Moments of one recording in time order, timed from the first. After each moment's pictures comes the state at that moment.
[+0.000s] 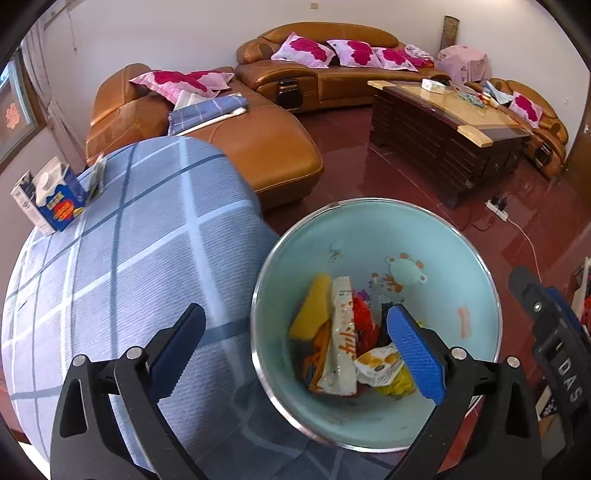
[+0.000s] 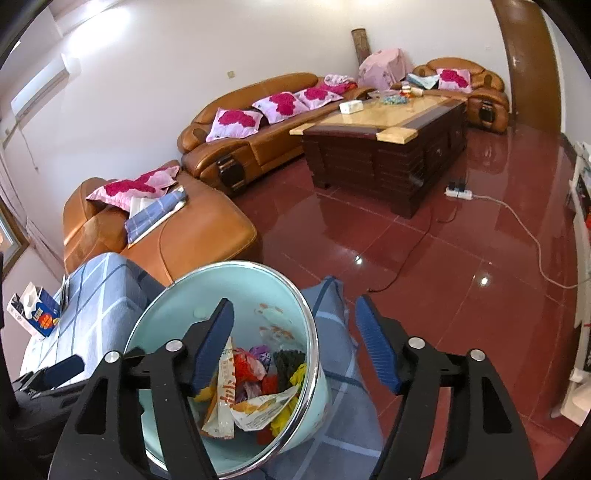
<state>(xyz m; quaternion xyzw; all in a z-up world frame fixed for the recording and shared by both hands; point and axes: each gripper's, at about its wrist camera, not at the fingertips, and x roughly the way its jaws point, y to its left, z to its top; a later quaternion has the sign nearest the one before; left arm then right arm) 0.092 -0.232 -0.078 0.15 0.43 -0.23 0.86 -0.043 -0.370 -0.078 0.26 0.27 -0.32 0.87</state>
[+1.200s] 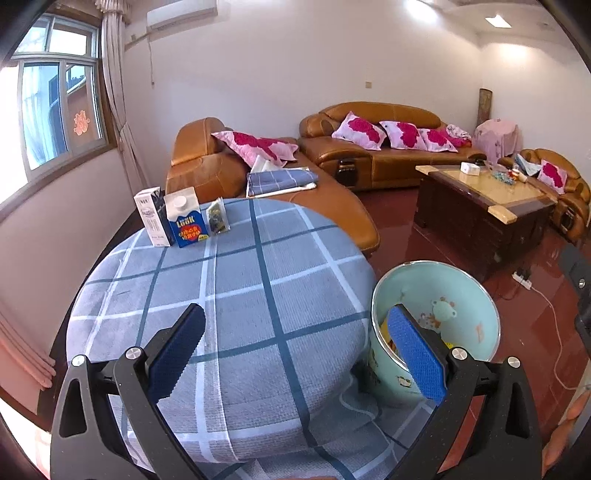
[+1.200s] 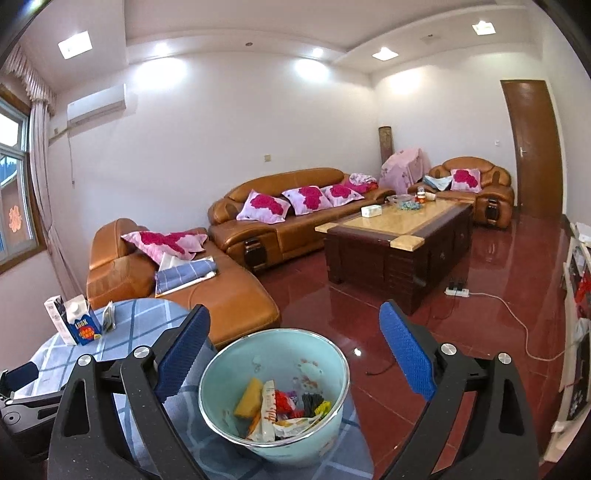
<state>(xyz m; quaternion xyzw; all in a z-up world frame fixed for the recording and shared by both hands) 0.015 -0.086 0.015 0.09 0.29 -0.16 0.94 -0.113 -0.256 0.022 0.14 0.12 -0.32 0.93</state>
